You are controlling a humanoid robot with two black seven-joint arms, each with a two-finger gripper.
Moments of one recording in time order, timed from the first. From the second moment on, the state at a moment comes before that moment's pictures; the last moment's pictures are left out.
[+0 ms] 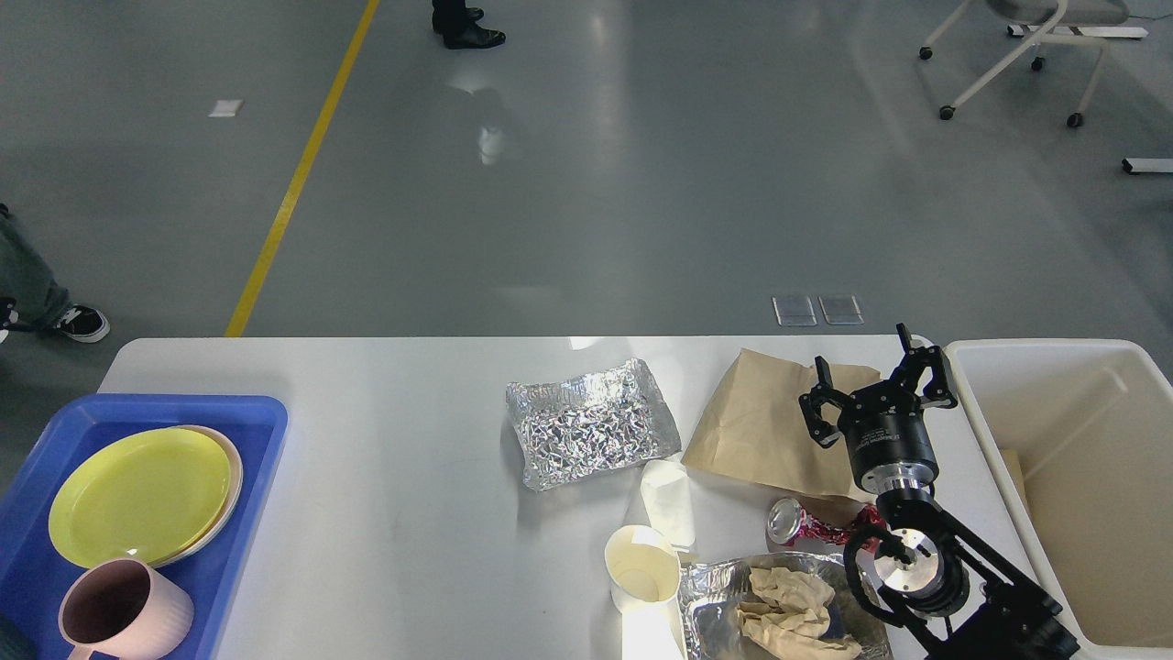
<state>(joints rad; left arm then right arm) -1.34 0.90 0.92 -0.60 -0.40 -0.54 0.11 0.26 -0.13 1.04 0.92 -0.17 0.15 0.54</state>
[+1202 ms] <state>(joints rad) -1.03 0.31 -0.58 -0.30 -0.40 -0.37 -0.25 0.26 -0.13 1.04 0.92 -0.17 0.15 0.54</state>
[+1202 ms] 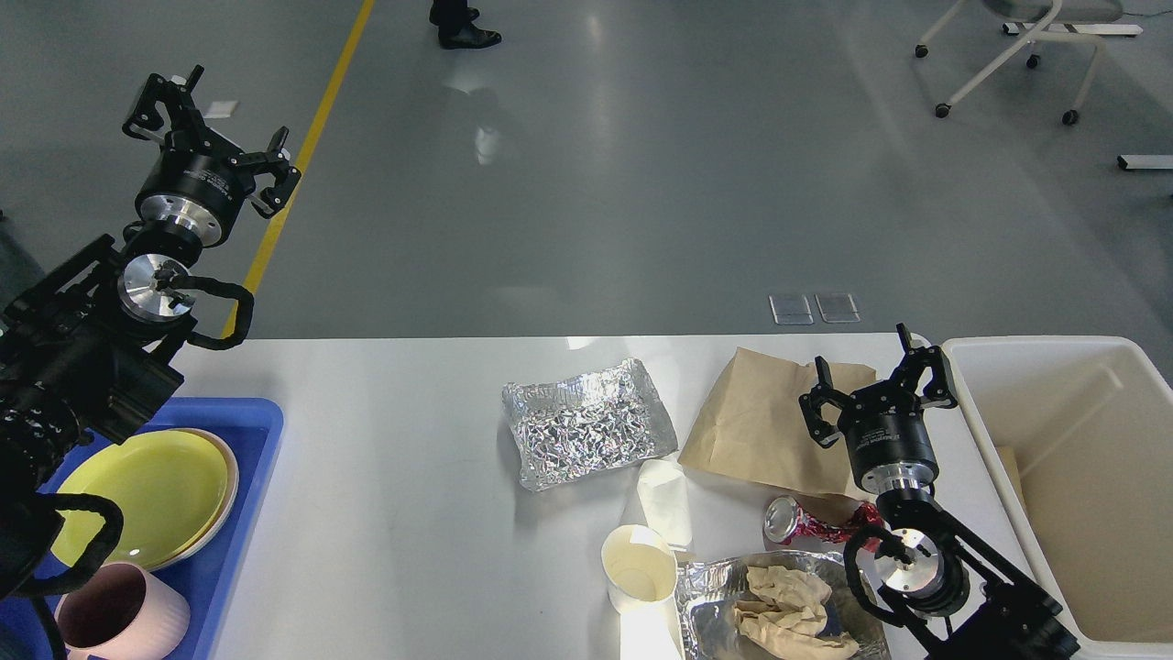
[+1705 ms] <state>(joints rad) -0.81 0.28 -0.77 -0.46 -0.40 -0.31 -0.32 0.26 -0.13 1.04 0.92 -0.17 0.15 0.54</state>
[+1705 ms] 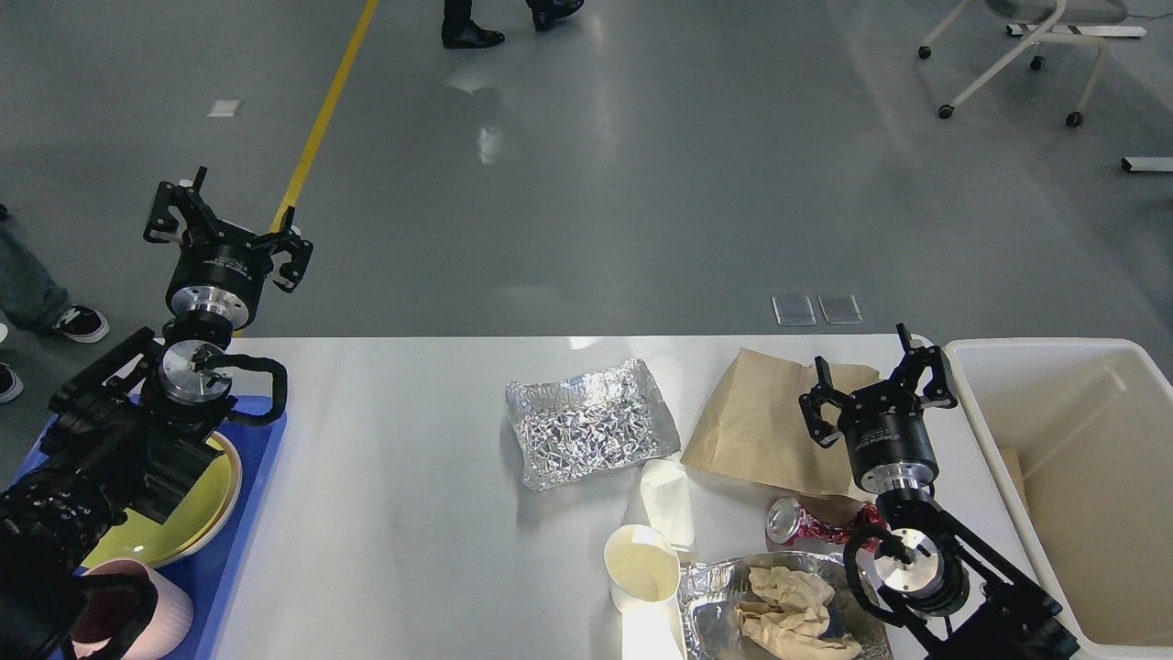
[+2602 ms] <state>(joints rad) -0.51 0.31 -1.18 -0.86 -0.12 -0.17 -0.32 0.26 -0.13 1.04 0.92 -0.17 0.15 0.54</state>
